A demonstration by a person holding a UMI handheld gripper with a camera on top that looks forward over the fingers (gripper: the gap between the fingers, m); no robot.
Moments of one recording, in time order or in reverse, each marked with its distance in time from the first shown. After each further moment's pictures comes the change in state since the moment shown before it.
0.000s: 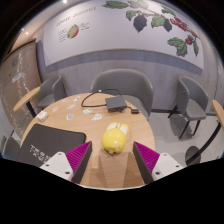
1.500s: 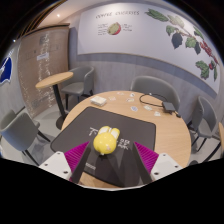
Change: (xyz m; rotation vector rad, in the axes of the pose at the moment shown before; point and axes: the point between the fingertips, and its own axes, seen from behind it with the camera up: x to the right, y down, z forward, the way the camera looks) arm -0.221 0.056 -0.078 0.018 -0.126 -0.234
